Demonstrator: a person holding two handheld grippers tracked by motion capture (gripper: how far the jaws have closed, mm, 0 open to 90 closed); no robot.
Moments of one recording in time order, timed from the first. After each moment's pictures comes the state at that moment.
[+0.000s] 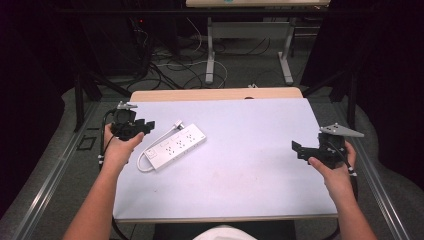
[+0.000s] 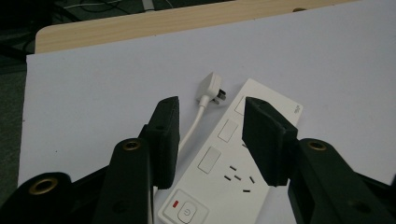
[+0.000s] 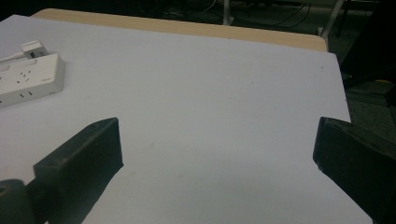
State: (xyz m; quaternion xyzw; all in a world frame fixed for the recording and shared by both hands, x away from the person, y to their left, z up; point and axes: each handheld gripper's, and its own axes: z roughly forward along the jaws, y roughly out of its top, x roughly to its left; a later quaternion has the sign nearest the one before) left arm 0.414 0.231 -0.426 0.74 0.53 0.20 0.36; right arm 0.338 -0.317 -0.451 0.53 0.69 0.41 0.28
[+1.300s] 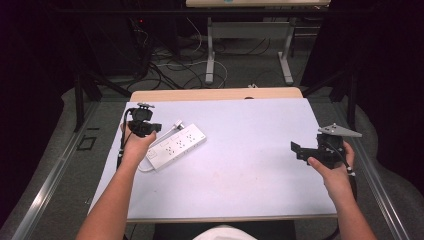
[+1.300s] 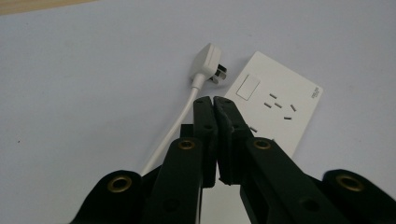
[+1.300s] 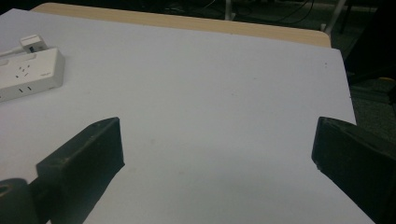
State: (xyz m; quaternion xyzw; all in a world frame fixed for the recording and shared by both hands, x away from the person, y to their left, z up) left arm 0.446 0.199 -0.452 0.76 0.55 0.16 0.30; right arm 0.340 -0.317 -0.455 0.52 0.69 0.41 0.28
